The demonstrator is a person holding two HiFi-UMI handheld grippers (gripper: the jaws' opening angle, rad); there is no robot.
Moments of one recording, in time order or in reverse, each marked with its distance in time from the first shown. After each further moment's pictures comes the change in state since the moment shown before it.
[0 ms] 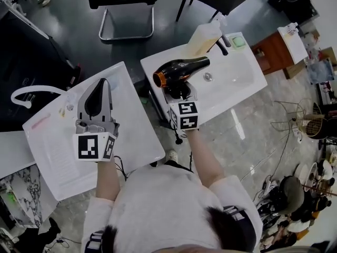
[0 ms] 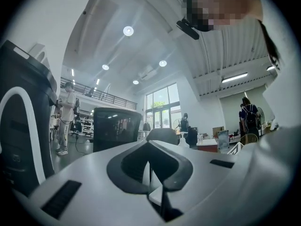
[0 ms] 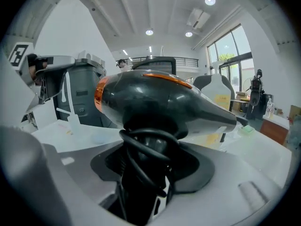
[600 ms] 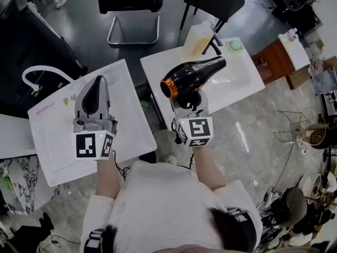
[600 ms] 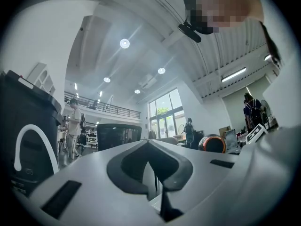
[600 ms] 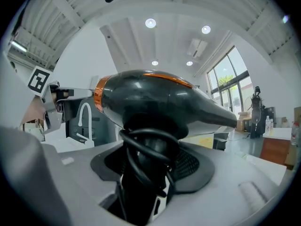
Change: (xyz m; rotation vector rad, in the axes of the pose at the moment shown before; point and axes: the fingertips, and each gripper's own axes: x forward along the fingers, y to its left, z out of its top) left arm -0.048 -0.051 0.055 0.071 -0.102 0.078; right arm -0.135 0.003 0.080 -0.047 -0.354 0.050
